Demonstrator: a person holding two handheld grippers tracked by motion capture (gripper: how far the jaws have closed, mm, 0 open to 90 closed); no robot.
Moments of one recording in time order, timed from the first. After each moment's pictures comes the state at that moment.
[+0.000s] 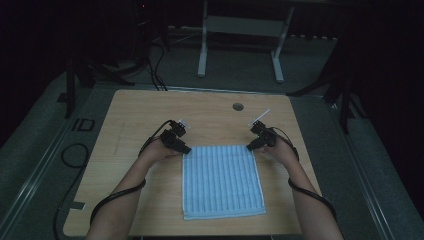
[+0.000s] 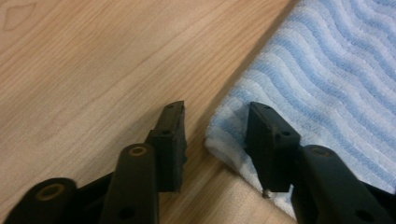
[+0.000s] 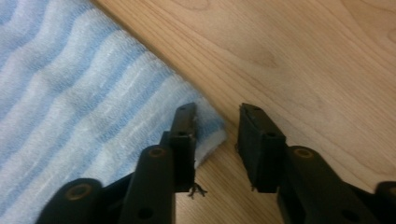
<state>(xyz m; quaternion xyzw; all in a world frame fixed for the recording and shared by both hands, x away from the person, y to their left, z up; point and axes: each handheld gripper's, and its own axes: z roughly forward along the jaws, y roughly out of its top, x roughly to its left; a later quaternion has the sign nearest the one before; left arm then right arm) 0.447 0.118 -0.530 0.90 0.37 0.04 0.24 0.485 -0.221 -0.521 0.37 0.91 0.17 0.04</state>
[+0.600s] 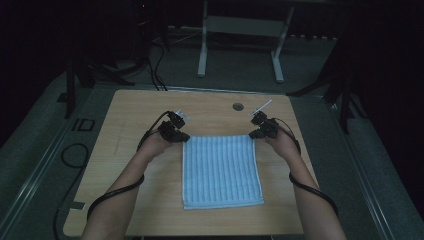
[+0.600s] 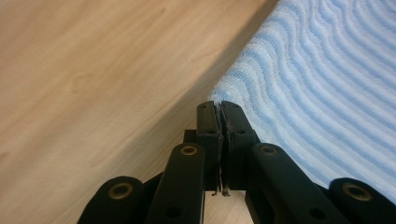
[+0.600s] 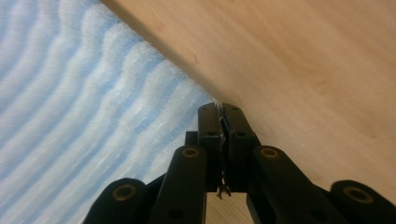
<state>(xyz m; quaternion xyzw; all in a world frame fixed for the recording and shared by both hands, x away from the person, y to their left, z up) 0.440 0.123 -0.479 0.88 0.36 0.09 0.28 0.481 -0.213 -0.470 0.35 0.91 0.20 0.10</state>
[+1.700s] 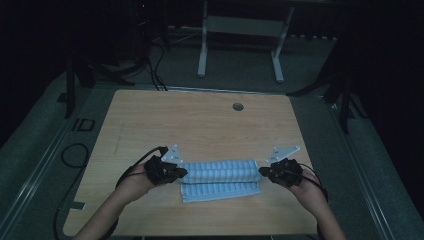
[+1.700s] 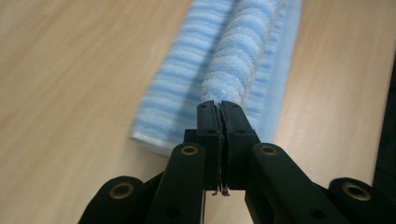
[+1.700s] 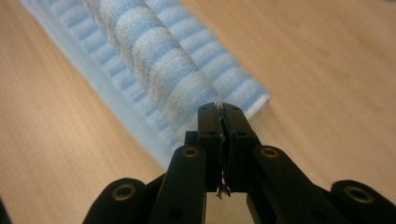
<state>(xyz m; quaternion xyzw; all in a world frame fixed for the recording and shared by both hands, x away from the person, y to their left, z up) 0.288 0.124 -0.462 0.92 0.22 0.08 0.32 0.310 -0.248 -0.456 0.26 0.92 0.27 0.13</state>
